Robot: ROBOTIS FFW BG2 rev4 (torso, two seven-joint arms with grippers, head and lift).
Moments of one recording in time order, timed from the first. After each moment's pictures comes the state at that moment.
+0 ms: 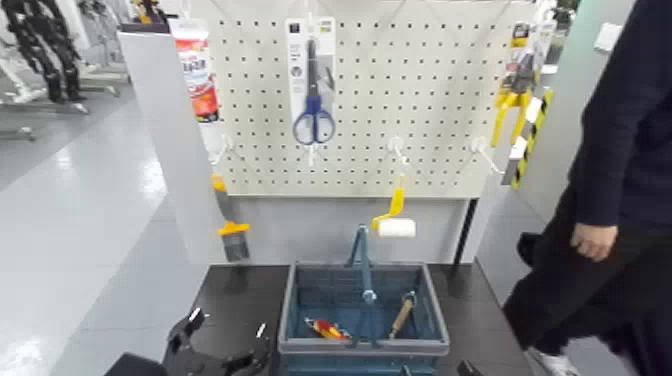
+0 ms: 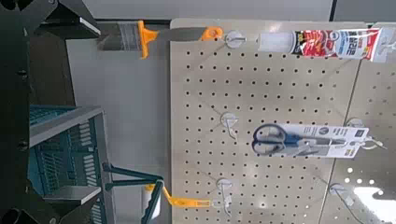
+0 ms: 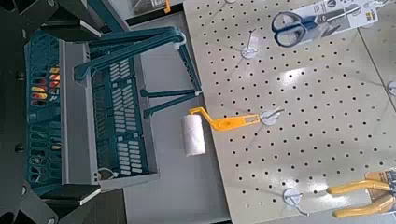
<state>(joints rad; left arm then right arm) 0.35 0.15 -0.11 -1.84 0.16 -0.17 -0.15 0.42 0.00 0.14 -1.65 -0.19 -0.32 0.16</state>
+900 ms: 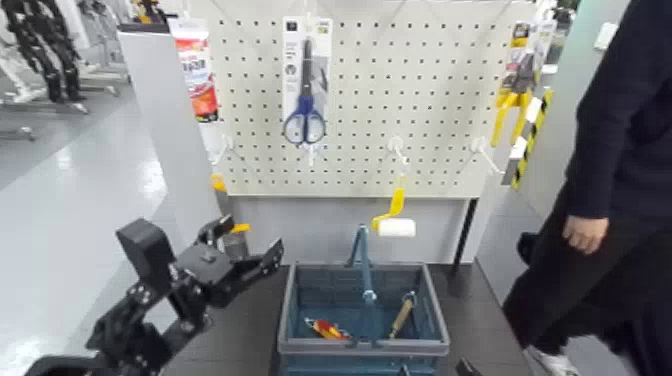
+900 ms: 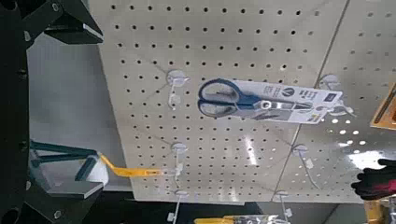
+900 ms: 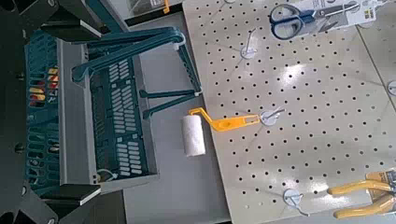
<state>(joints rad) 0.03 0.14 -0.03 -1.85 0.23 0.13 -0.49 0.41 0.00 0.14 -1.64 -0.19 -0.32 0.16</state>
